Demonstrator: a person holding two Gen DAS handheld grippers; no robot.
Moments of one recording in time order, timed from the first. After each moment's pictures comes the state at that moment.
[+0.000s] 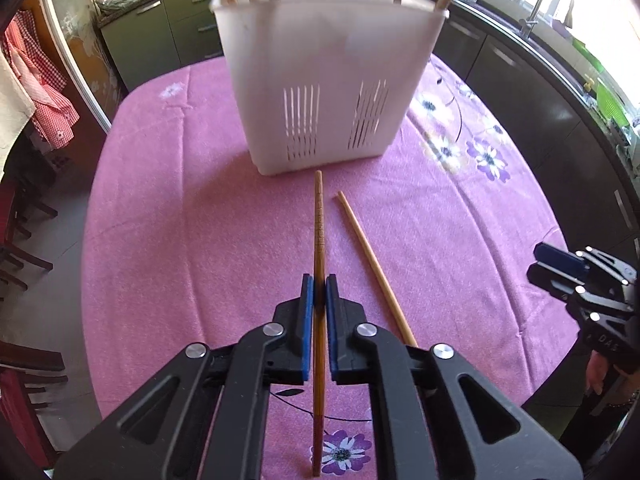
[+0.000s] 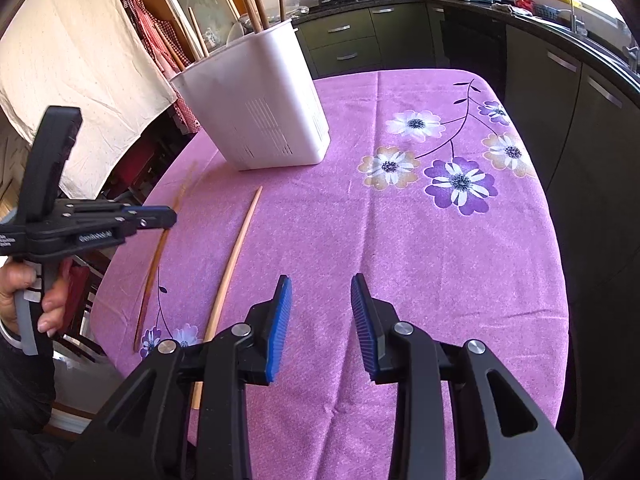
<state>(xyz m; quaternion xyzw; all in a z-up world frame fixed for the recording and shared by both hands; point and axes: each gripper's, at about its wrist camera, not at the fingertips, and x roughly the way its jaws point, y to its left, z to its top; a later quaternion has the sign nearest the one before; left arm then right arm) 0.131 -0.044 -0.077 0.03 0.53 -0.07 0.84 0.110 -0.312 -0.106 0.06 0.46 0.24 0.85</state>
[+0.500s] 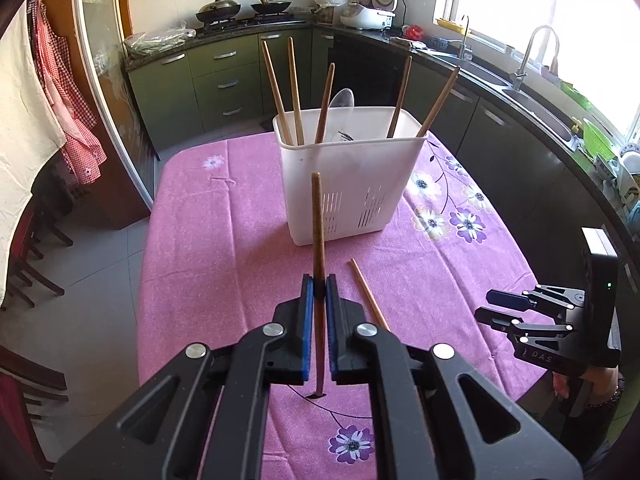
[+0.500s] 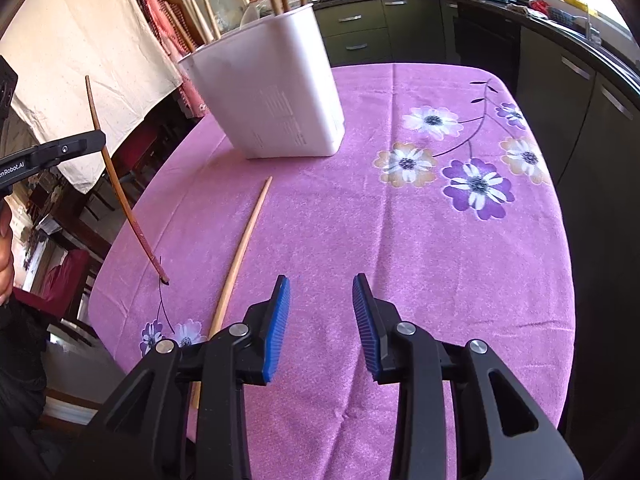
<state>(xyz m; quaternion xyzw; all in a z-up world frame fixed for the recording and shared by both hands) 0.098 -0.025 -0.003 0.02 0.44 -0.06 0.90 0.120 -0.290 -0.106 0.03 0.48 0.26 0.84</state>
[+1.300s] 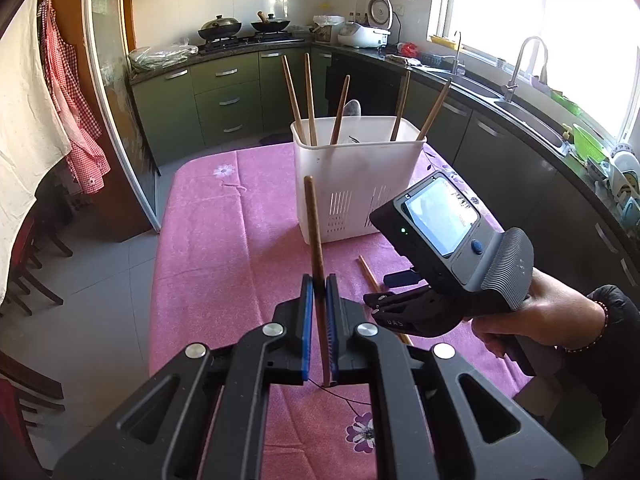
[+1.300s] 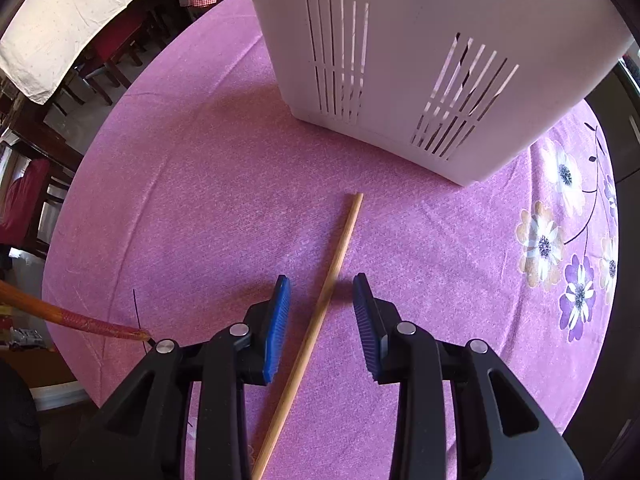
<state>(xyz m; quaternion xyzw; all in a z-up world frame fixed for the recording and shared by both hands) 0.068 -0.003 -0.002 0.02 0.41 -0.07 0.91 0.206 -0.126 -0.142 -0.14 0.60 0.24 0.75</state>
